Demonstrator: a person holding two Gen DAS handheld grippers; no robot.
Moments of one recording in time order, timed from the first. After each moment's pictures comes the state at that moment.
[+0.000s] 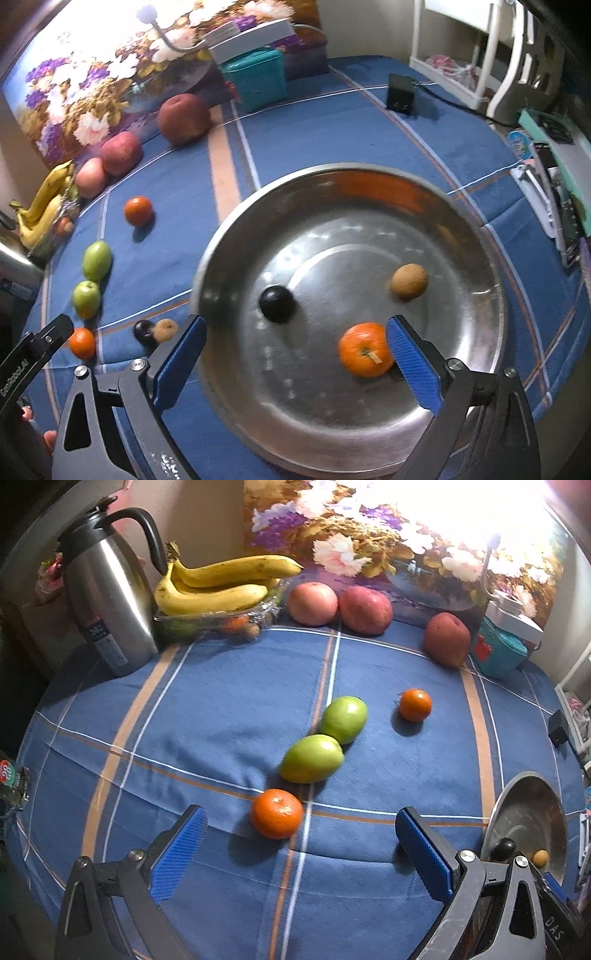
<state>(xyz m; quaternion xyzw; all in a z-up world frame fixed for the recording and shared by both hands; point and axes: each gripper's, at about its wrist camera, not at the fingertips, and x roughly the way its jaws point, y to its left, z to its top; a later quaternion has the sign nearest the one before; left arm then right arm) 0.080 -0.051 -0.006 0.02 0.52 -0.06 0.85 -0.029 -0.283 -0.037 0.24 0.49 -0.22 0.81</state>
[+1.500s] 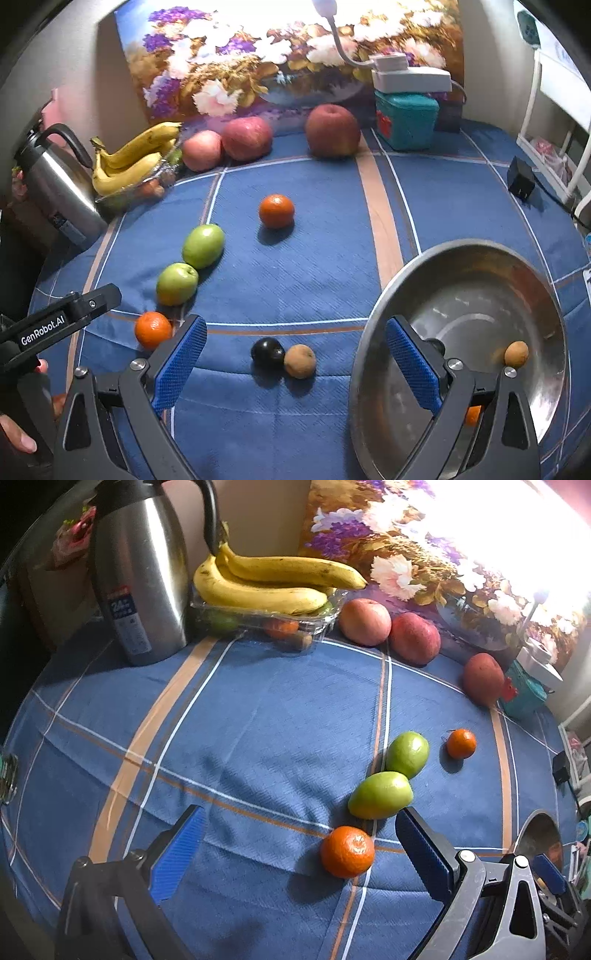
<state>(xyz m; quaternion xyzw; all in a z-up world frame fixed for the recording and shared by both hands) 0.115 0.015 -0.020 -0.04 0.51 -0.07 0.86 0.028 -0.203 -0.024 0.15 0.45 -0.09 0.87</state>
